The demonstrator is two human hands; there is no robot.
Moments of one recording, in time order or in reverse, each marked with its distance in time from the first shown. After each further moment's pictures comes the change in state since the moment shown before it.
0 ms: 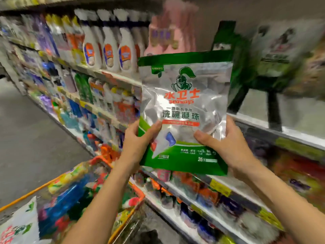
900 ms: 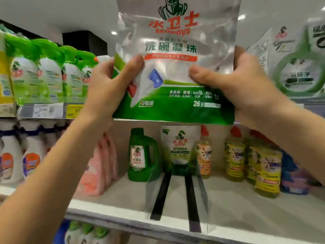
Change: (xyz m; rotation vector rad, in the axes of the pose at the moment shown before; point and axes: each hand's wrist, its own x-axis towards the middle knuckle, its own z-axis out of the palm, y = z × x) left_hand 0.118 0.270 0.208 -0.160 -0.431 0.765; right_hand 0.051 -0.290 -0.135 -0.275 0.272 -0.657
